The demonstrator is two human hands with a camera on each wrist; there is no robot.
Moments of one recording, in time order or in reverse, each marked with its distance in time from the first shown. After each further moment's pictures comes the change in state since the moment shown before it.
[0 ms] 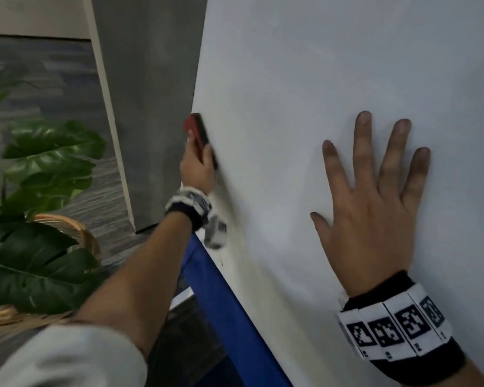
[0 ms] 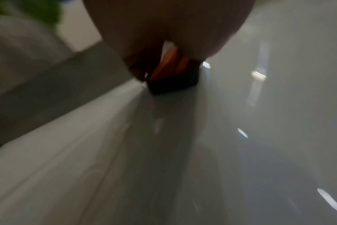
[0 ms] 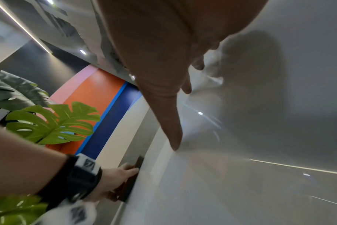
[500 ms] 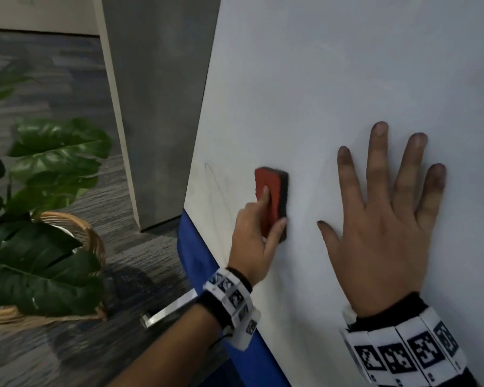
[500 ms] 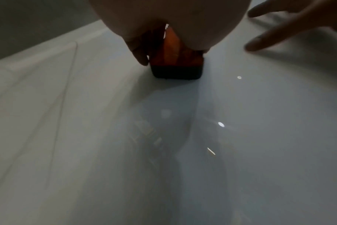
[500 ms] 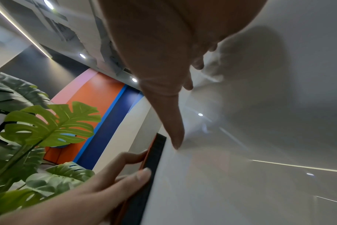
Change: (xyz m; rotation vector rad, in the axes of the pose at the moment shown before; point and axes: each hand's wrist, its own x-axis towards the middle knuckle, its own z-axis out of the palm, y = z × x) left_hand -0.165 0.030 0.008 -0.104 -0.276 0.266; right_hand 0.003 -0.014 0.008 0.028 -0.003 0.024
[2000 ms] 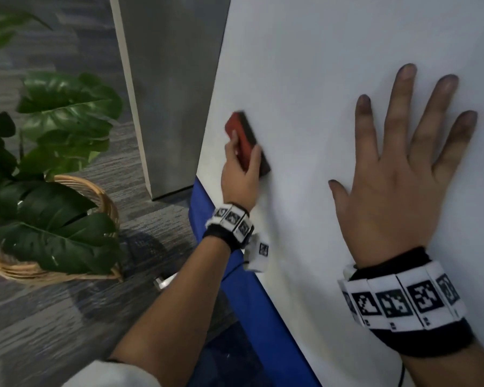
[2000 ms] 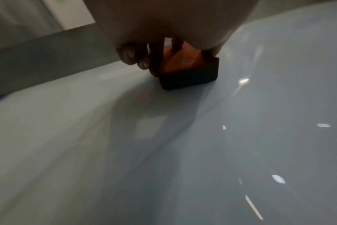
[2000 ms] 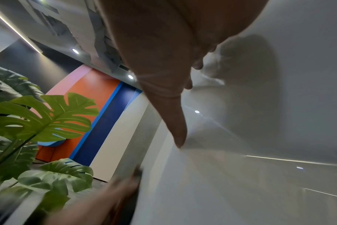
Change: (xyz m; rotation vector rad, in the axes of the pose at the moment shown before) left_hand 0.057 -0.052 -0.022 -0.142 0.245 -0.355; right_hand 0.004 -0.026 0.017 -0.007 0.002 -0.010
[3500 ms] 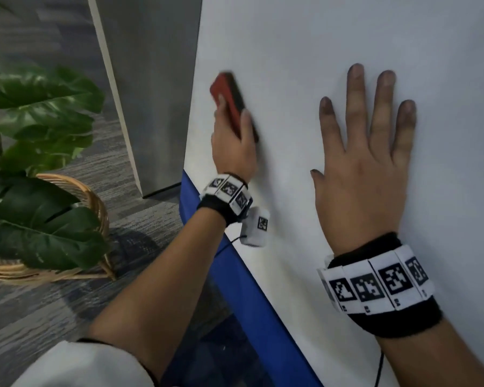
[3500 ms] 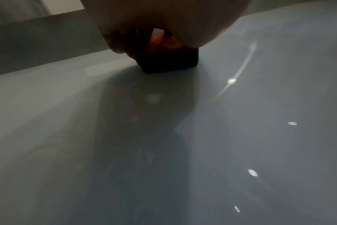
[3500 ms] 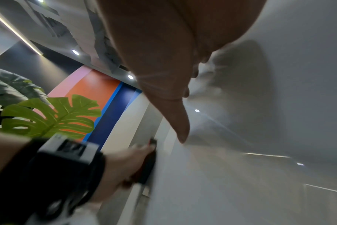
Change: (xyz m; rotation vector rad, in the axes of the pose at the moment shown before) left_hand 0.009 0.037 0.023 0.101 0.107 0.067; right_hand -0.012 0.007 0.014 0.046 0.072 -0.076
